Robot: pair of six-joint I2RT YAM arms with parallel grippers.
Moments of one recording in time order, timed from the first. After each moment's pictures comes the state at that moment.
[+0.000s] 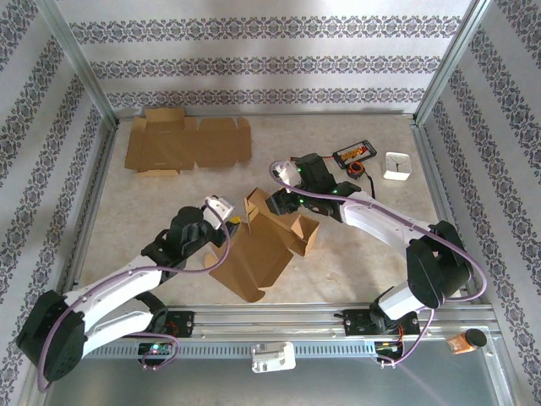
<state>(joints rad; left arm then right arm) -0.56 1.02 0.44 0.12 -0.02 0.16 0.59 1.52 1.04 -0.29 -0.32 0.02</state>
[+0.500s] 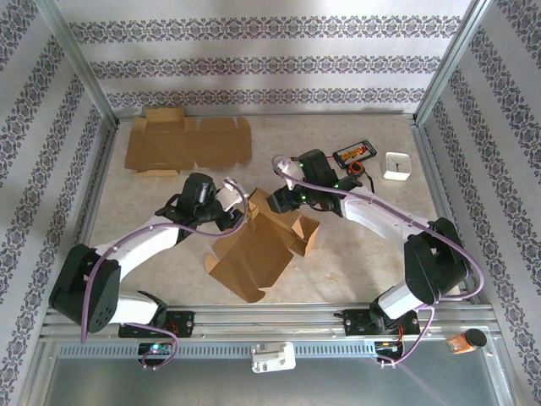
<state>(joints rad) -0.42 1.37 0.74 -0.06 0.38 0.41 0.55 1.54 1.08 -0.34 -0.42 0.03</state>
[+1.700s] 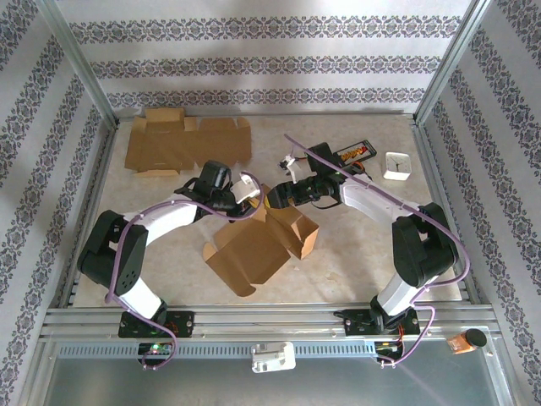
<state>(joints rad) -0.42 1.63 0.95 -0.15 0.48 0.47 0.46 1.66 1.16 -0.44 -0.77 0.20</state>
